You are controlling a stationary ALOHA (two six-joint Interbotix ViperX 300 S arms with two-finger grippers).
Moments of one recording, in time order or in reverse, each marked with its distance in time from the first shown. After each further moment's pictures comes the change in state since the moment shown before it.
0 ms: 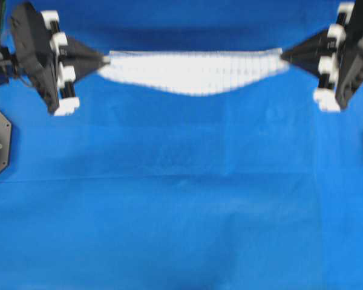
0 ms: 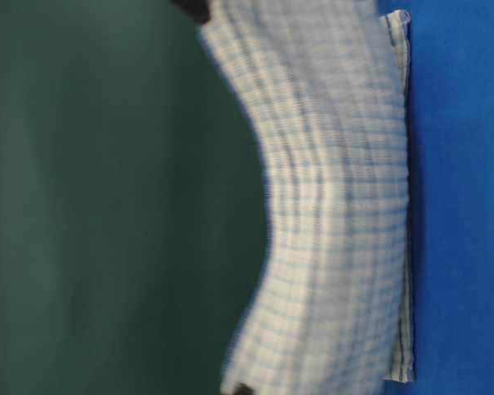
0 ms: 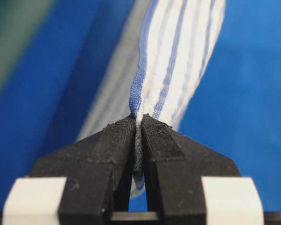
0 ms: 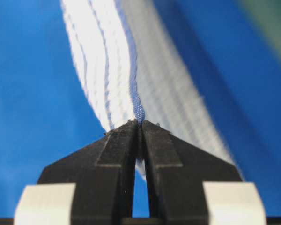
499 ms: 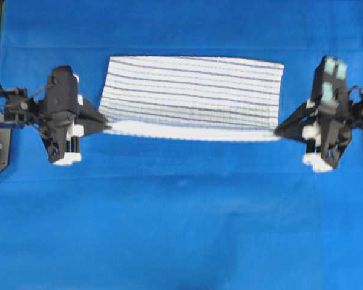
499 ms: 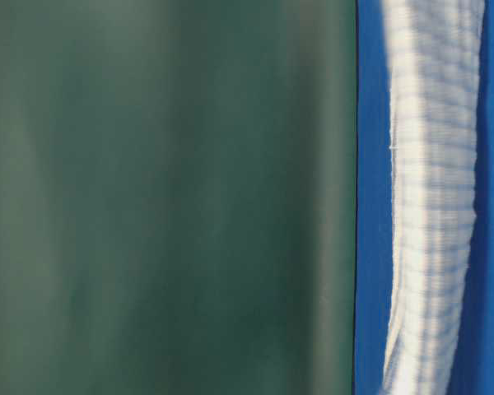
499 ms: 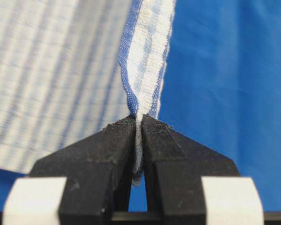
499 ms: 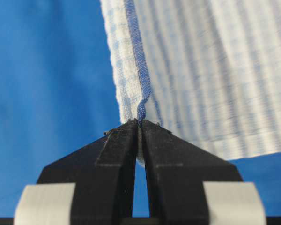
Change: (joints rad) left arm -0.261 0.181 0.060 -0.002 -0.009 -0.190; right arm 0.284 0.198 0.110 0.000 -0.087 0.282
